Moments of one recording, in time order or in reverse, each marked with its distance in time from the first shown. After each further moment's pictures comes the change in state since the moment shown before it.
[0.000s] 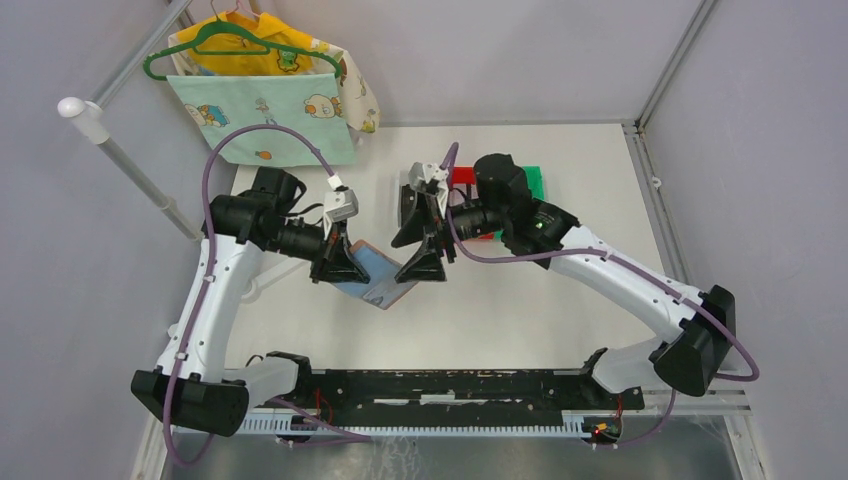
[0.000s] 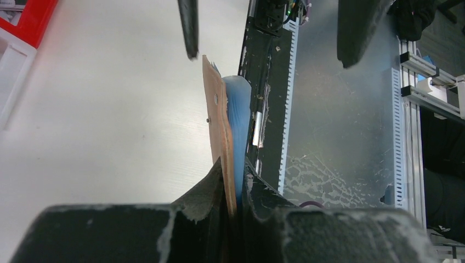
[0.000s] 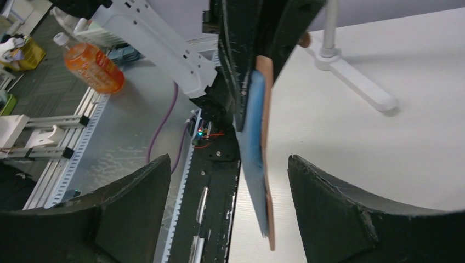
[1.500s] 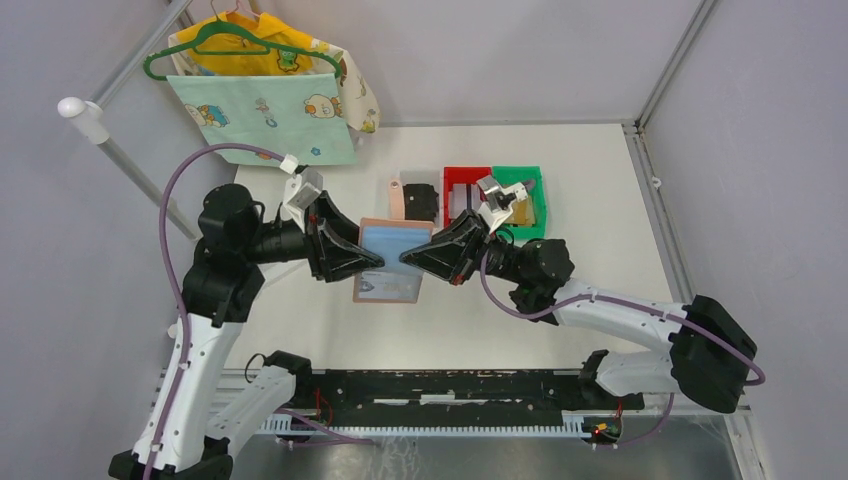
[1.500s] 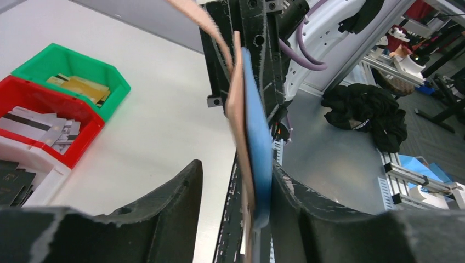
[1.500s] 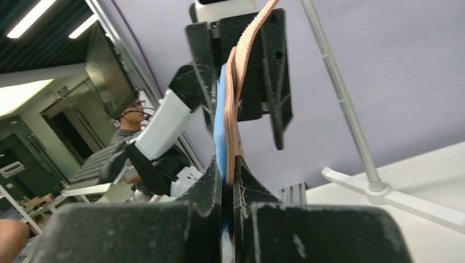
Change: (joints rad) left arm -0.089 -0.355 -0.200 0.969 0.033 -0.996; right arm 0.117 -0.137 -0.595 1.270 0.425 0.749
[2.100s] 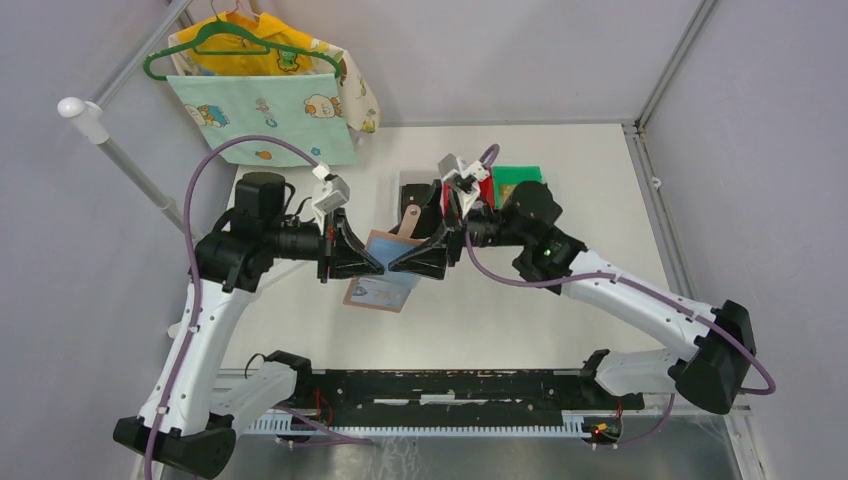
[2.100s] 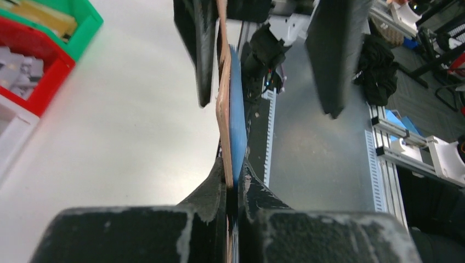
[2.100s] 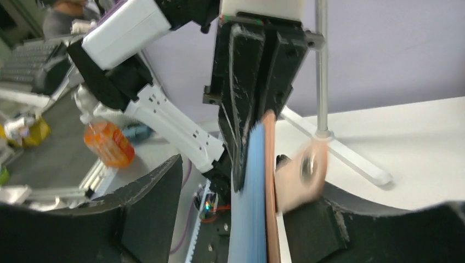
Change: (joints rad) left arm -0.001 0.135 0.089 -0.376 0.049 0.326; right arm -0.042 0.004 0.288 -0.560 -0.259 -0.343
